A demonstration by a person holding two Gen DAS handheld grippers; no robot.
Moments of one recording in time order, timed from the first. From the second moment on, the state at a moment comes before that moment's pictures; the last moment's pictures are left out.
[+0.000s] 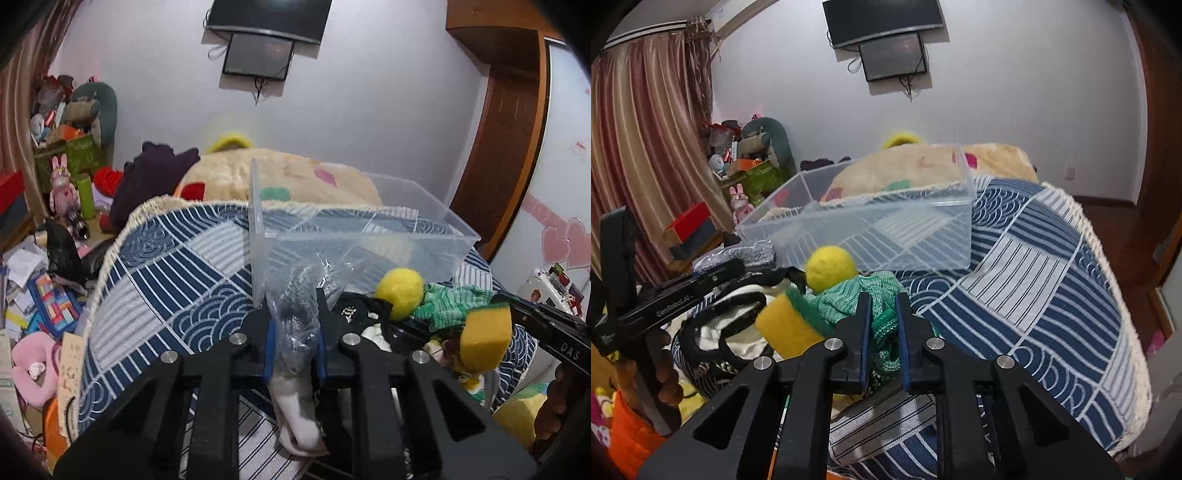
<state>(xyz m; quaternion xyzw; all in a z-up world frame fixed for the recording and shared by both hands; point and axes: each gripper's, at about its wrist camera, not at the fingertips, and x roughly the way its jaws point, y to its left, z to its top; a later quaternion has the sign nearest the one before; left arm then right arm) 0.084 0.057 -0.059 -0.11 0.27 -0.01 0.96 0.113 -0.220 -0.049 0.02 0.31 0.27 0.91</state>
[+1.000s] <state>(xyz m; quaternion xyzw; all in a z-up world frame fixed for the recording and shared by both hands) 0.095 0.052 0.023 -0.08 0.19 -0.02 0.98 0.130 -0.217 0.034 0.01 0.18 0.25 0.95</state>
